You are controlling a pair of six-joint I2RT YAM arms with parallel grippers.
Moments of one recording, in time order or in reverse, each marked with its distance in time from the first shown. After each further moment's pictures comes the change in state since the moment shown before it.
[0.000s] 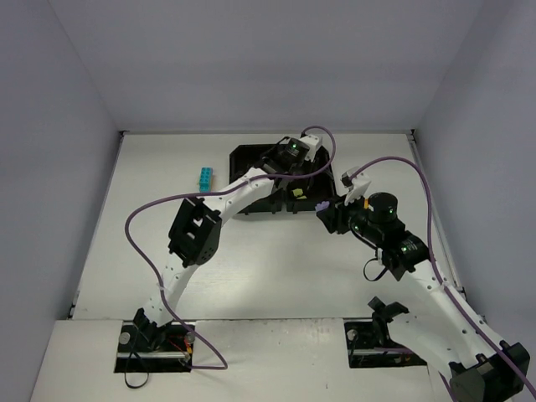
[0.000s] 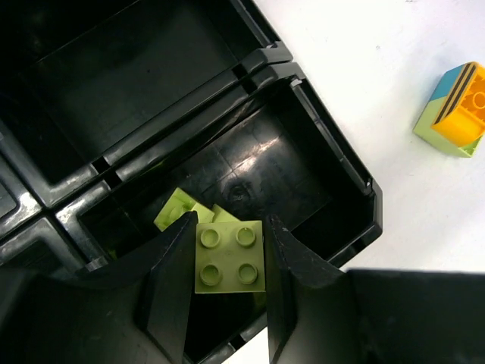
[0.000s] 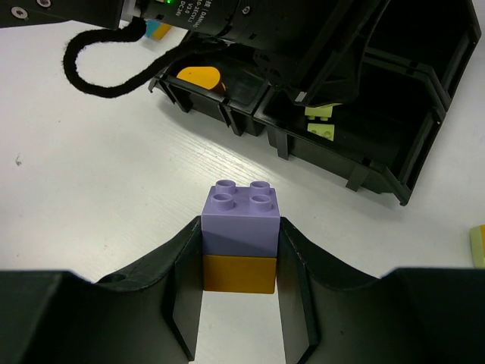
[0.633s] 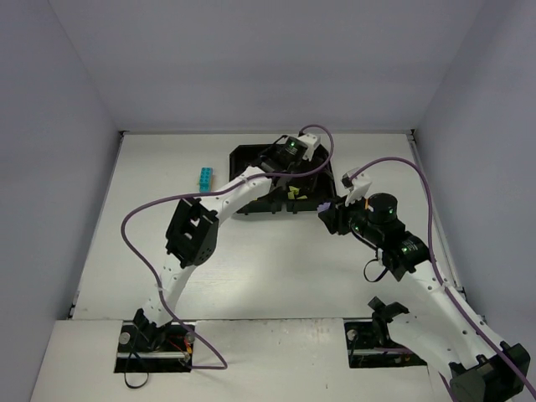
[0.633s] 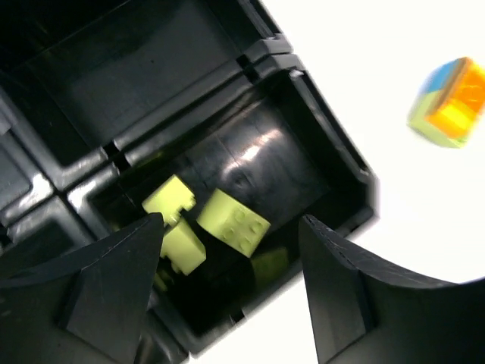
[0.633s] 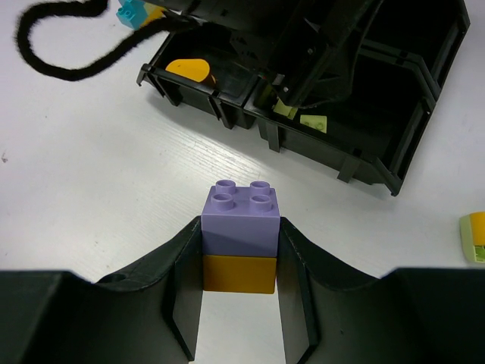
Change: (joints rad) left arm 0.008 -0.015 -0.005 -0.039 -0.003 -0.002; right arm 0.000 -0.005 0.000 -0.027 0.029 -0.007
